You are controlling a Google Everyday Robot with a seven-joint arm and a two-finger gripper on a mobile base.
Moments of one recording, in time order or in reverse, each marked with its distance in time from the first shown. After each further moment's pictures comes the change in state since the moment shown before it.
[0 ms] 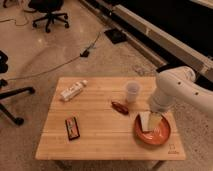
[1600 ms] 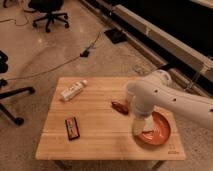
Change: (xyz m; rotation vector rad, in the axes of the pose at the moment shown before) arm 0.072 -0.026 0.015 -0.035 -0.050 -0.159
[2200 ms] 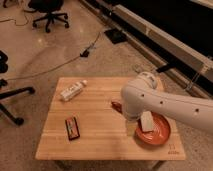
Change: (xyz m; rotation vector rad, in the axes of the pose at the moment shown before) arm 0.034 -0.001 0.006 -0.004 -0.015 -0.060
